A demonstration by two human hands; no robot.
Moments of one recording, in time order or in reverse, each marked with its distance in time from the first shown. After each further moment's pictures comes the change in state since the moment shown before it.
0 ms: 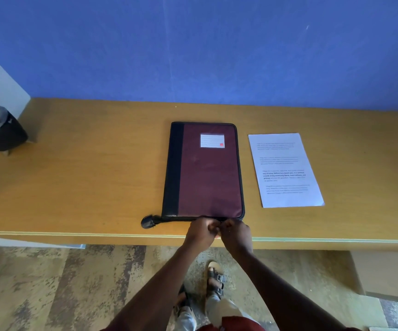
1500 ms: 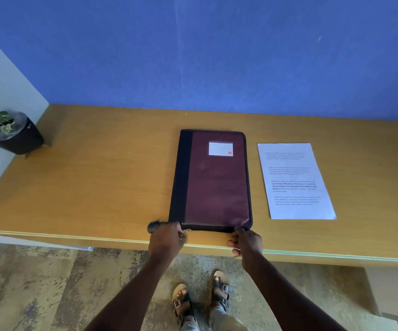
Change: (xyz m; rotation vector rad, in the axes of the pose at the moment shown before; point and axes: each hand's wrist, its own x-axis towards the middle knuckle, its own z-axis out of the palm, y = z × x) left_hand -0.031 -0.033 -0.074 0.560 0.329 -0.184; right_hand 0.016 0.000 -0.006 0.733 -0.011 0.558
